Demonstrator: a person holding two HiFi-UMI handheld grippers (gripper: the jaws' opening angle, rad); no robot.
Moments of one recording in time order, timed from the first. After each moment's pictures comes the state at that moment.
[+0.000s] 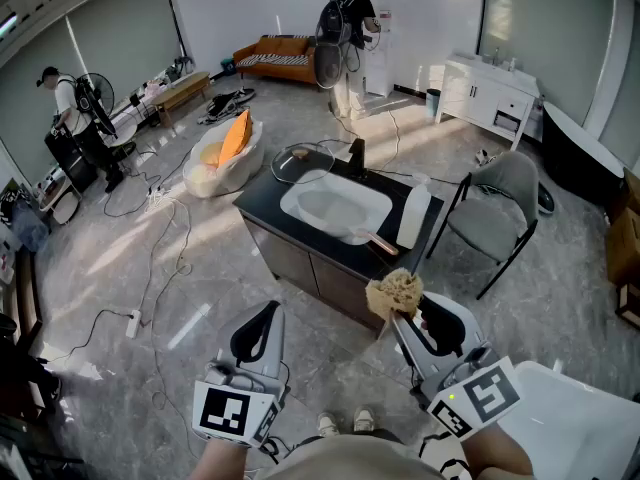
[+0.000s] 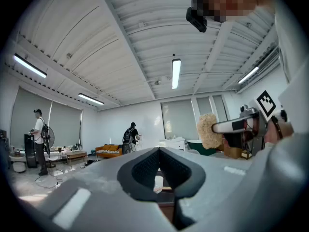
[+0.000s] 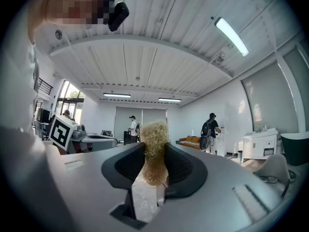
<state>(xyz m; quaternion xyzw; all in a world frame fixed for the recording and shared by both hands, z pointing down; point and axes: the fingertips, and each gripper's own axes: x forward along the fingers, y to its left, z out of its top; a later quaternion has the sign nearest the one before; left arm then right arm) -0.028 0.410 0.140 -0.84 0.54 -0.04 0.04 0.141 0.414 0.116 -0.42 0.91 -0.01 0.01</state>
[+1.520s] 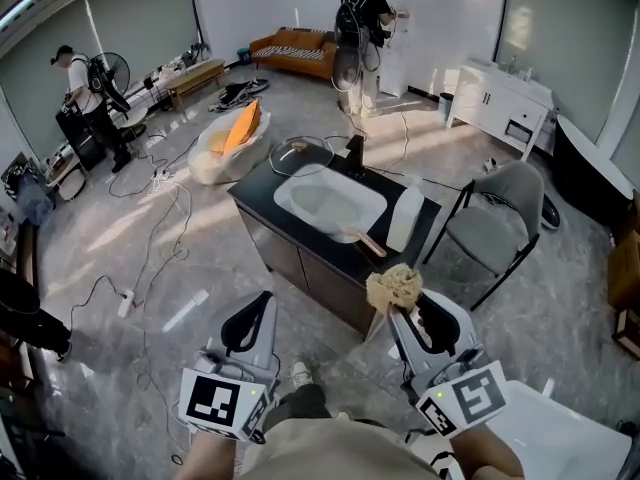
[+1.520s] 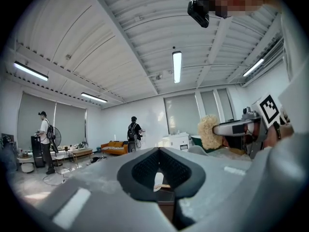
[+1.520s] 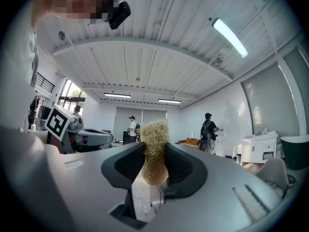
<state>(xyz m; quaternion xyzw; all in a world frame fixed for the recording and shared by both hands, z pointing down) 0.024 0.396 0.153 -0.82 0.57 -0.07 0.03 0.200 0.387 0.140 -0.42 0.91 0.01 0.02</state>
